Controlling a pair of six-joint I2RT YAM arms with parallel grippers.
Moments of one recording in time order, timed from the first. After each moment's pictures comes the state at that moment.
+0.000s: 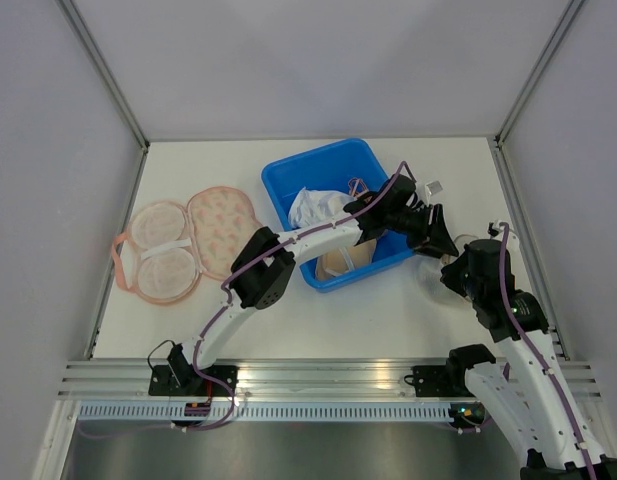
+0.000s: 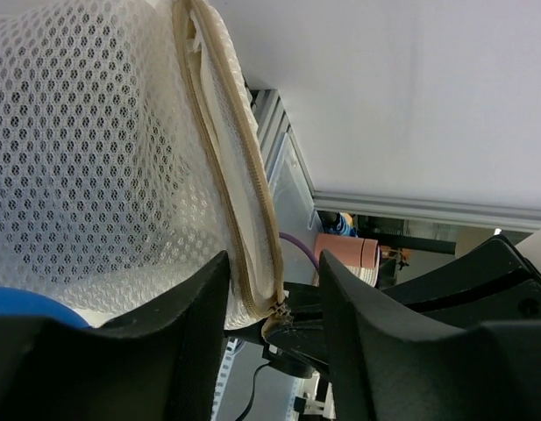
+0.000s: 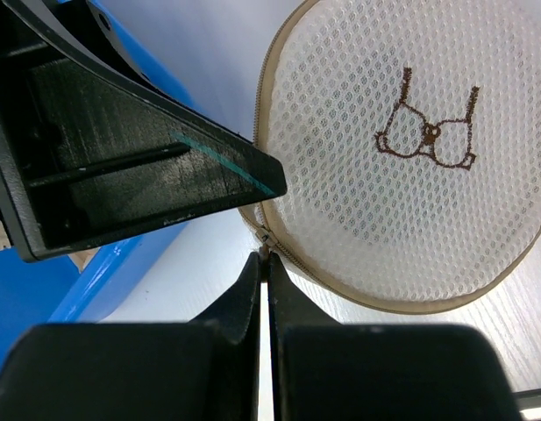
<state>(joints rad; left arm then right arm) -0.95 2.43 2.09 -0.07 0.74 -1.02 0.19 0.62 0.70 -0.78 0.19 0.69</state>
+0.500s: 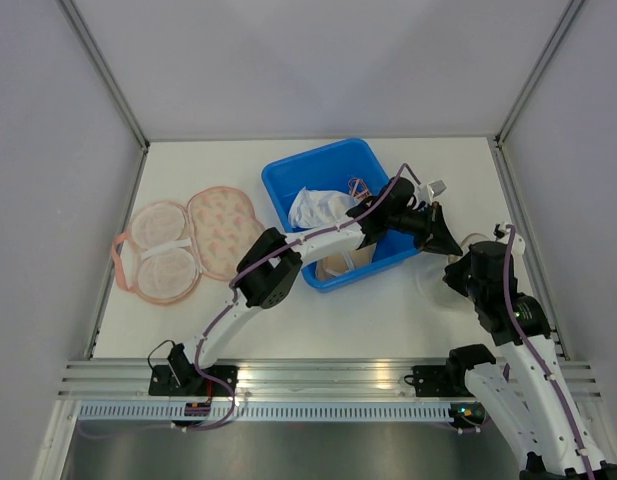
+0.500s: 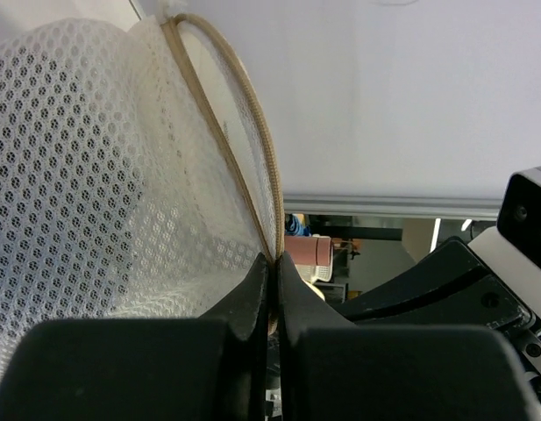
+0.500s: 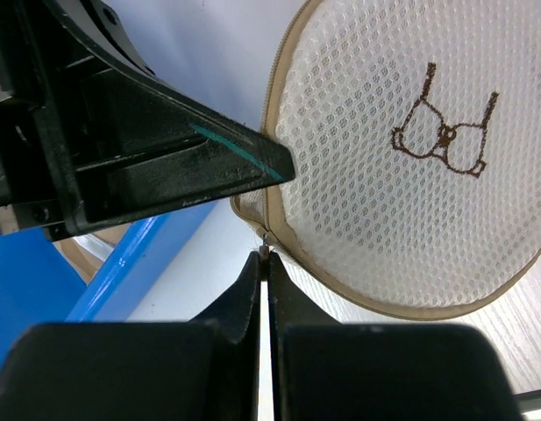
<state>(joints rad) -0.96 2.48 2.09 0.16 0.81 -1.19 0.19 0.60 0.70 -0.78 0.22 0.72</state>
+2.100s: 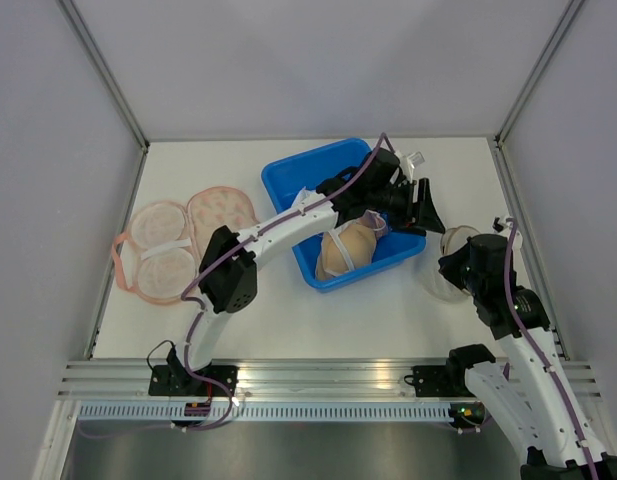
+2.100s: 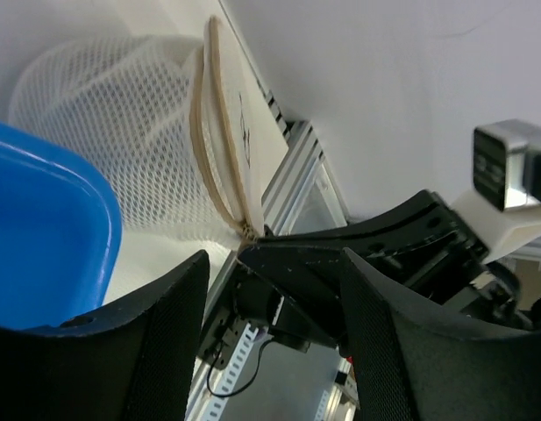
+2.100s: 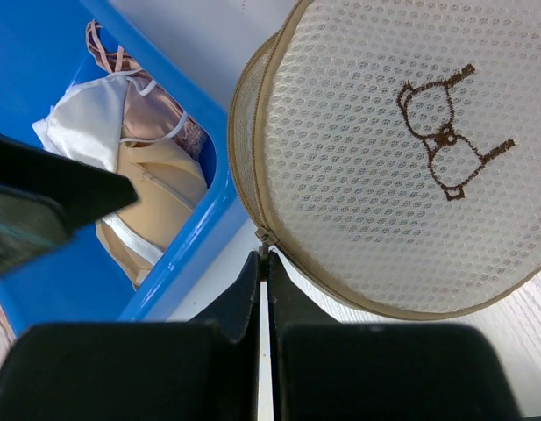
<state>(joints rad) -0.90 2.17 2.05 -0.34 0.55 -0.85 0.19 0.64 0.73 -0.74 0.18 0.78</state>
